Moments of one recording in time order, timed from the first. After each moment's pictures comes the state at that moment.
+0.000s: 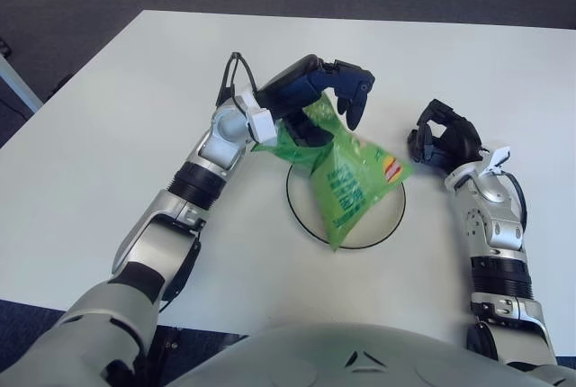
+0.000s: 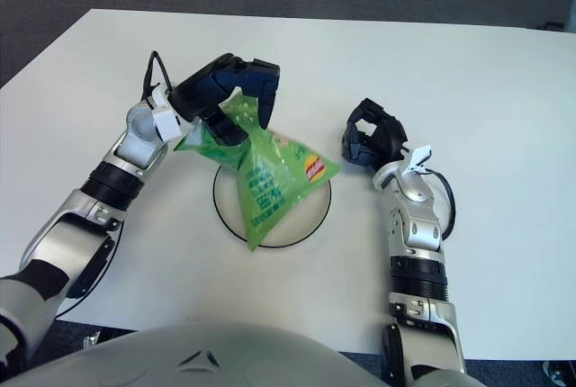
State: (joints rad) left arm -0.70 0.23 -0.36 0.31 -0.08 -0.89 -0.47; right arm -0.21 -0.23 -0.21 0.11 0.26 0.18 0.20
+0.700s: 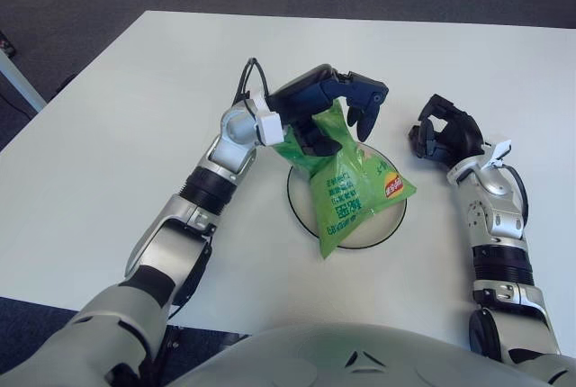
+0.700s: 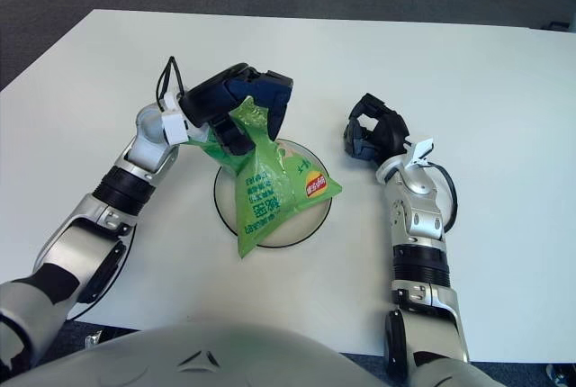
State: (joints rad) left arm -0.67 0.19 -0.35 0.28 -0.11 -0.83 -0.57; right arm -0.24 -0.24 -0.21 0.19 0.26 0.13 0.24
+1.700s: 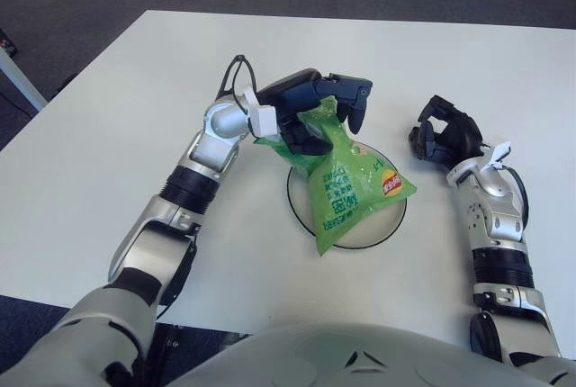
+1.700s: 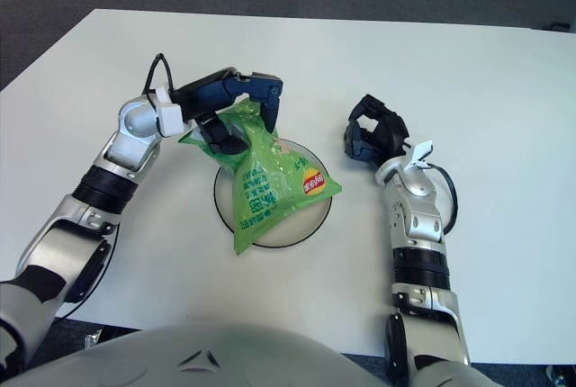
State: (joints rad) left arm -0.67 0.30 -0.31 0.23 -0.07 -0.65 -0.71; right arm -0.21 -0.24 -0.20 0.15 0.25 0.13 0.22
